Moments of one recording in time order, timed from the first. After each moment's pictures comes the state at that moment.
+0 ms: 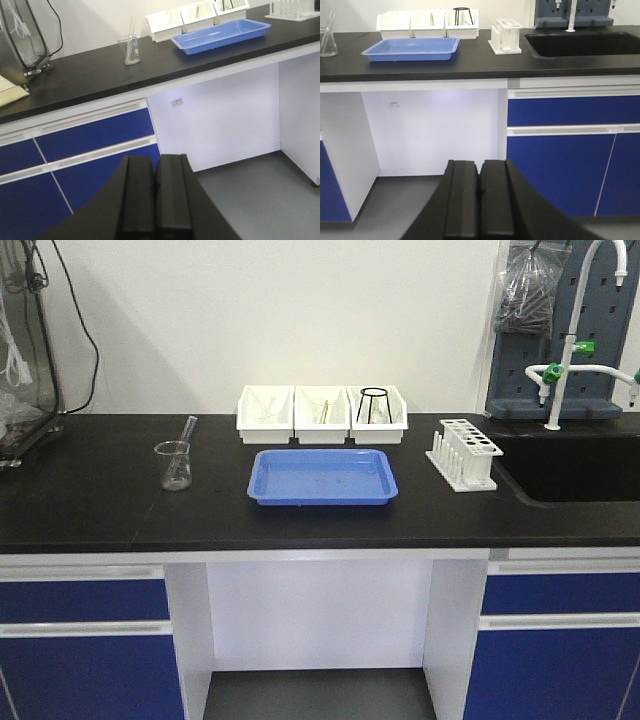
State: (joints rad) left arm -0.09 -0.01 0.03 -0.05 0.20 0.18; right arm 0.01 -0.01 0.03 -0.03 0.21 0.07
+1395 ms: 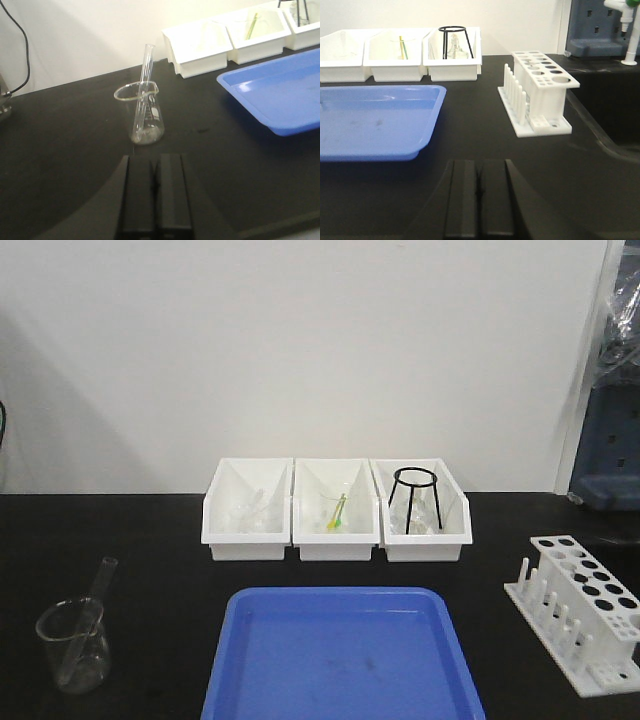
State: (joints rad) left arm -0.09 -0.01 0.03 -0.05 0.20 0.18; right arm 0.01 -0.01 0.03 -0.03 0.21 0.07
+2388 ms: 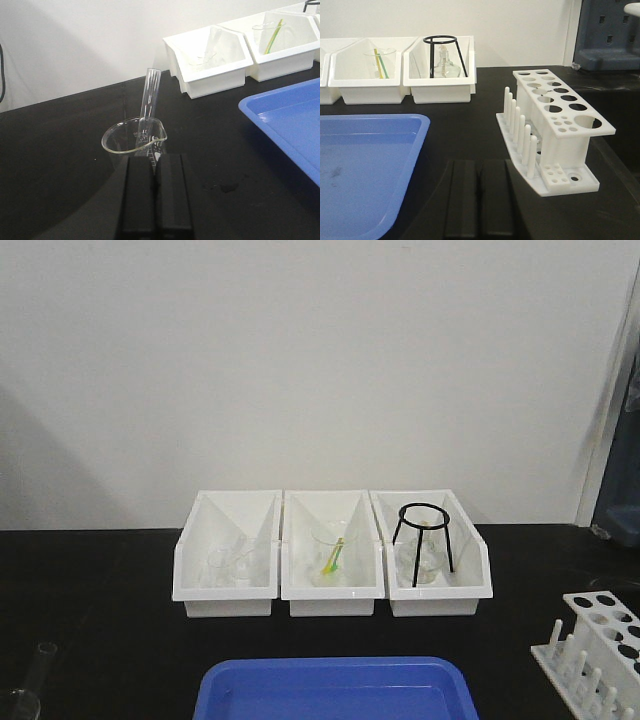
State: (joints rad) left arm -0.09 -0.01 0.03 -0.05 0.20 0.18; right arm 0.01 -0.01 0.03 -0.04 0.21 0.07
